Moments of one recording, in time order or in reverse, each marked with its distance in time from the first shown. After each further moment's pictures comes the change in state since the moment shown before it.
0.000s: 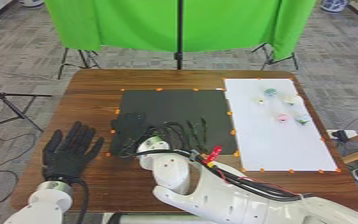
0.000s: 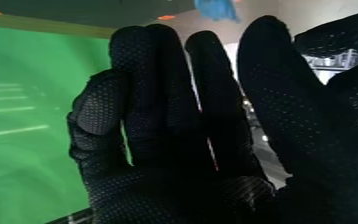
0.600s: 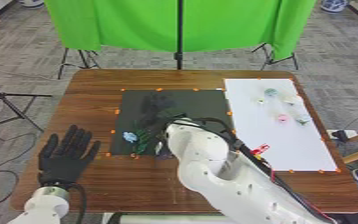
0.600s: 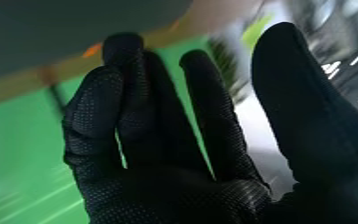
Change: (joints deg) left arm 3.0 -2.4 -2.1 -1.2 2.9 -0.2 -0.6; right arm -11.4 6.1 21.7 -18.4 20.0 -4.9 8.9
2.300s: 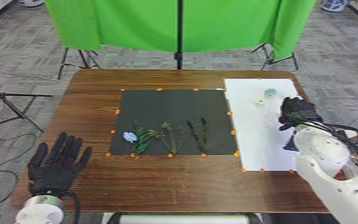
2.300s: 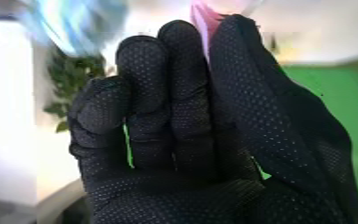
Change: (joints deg) left arm 3.9 -1.8 -2.2 -1.5 -2.3 0.3 2.8; right arm -21.0 26.4 32.5 6.8 -11.7 4.6 -5.4
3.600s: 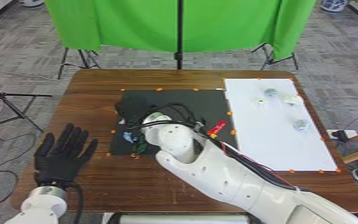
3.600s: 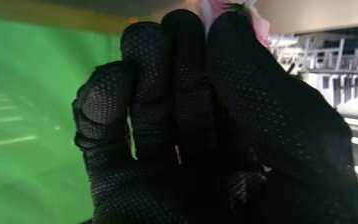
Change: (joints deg) left arm -3.8 3.9 2.4 1.1 -0.2 -0.5 -0.1; right arm 33.1 -37.0 -42.6 19.3 -10.1 -6.2 -17.4
